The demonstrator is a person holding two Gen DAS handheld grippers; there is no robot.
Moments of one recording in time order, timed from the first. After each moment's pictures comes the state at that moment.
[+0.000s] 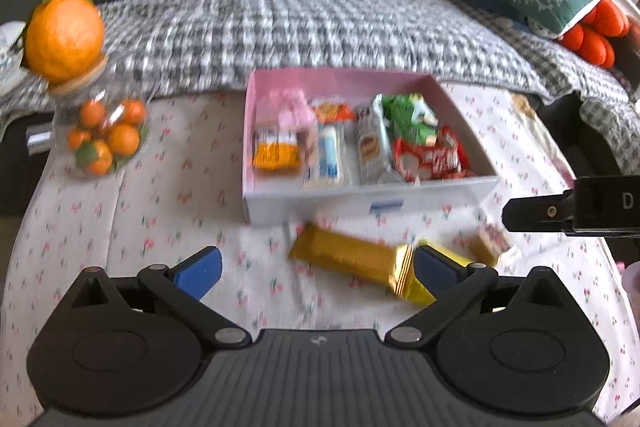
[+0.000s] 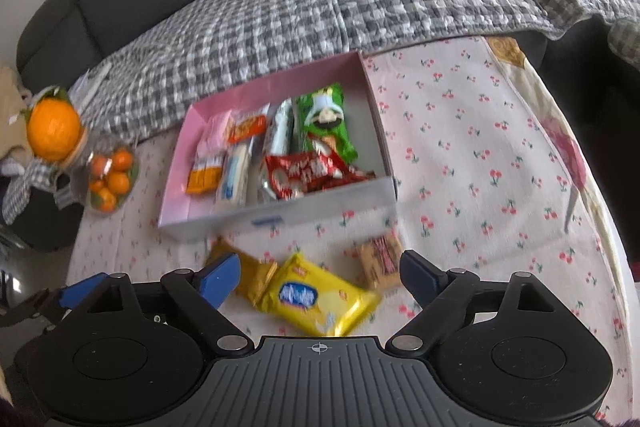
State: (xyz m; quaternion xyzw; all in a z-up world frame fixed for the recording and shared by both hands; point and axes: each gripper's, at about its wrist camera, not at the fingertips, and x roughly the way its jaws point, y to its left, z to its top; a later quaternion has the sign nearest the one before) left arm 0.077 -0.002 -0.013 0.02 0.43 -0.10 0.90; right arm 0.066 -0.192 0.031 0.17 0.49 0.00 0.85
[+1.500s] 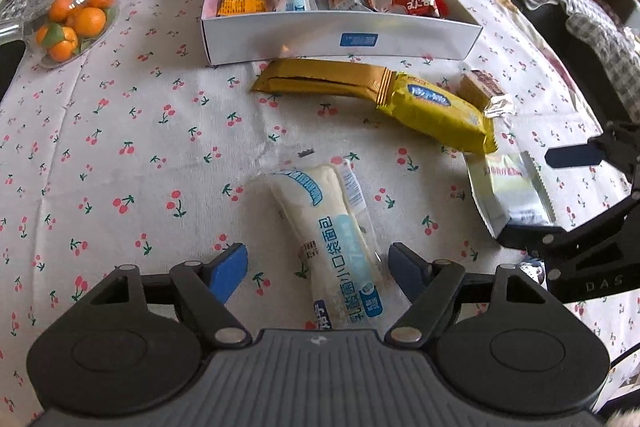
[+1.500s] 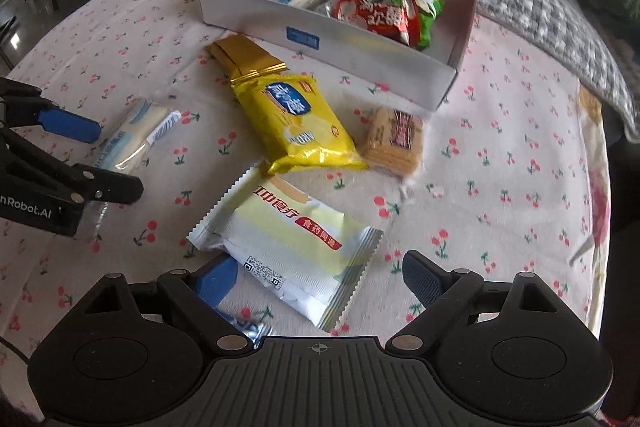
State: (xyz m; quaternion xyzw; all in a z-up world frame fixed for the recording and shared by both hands) left arm 0.026 -0.010 -0.085 0.04 0.50 -0.13 0.86; right arm 0.008 -0.170 -0.050 -0.13 0.51 0.15 0.84
